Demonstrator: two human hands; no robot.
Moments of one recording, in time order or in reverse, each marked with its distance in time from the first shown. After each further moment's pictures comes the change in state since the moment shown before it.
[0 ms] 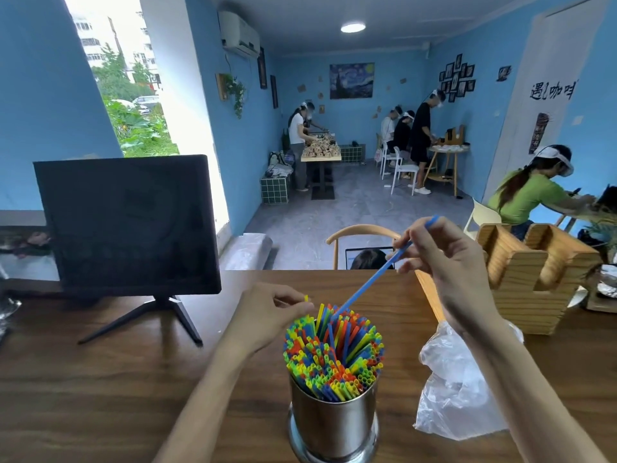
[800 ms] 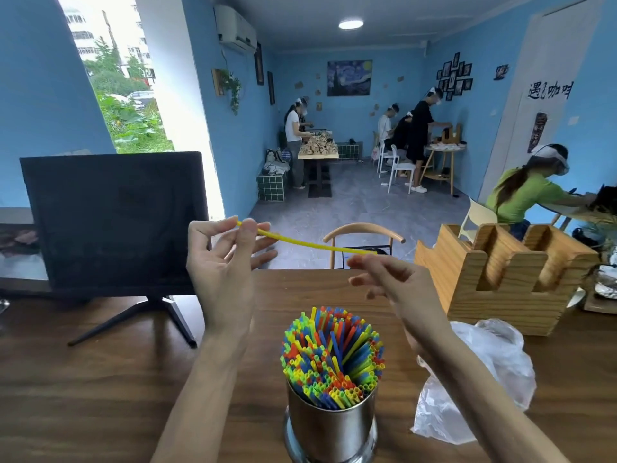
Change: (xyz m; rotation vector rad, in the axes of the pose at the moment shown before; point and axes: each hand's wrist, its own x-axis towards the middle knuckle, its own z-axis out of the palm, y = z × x) left_hand -0.001 0.053 -0.017 -0.917 0.643 0.356; right_hand -0.018 0.034 0.027 -0.104 -0.076 0.261
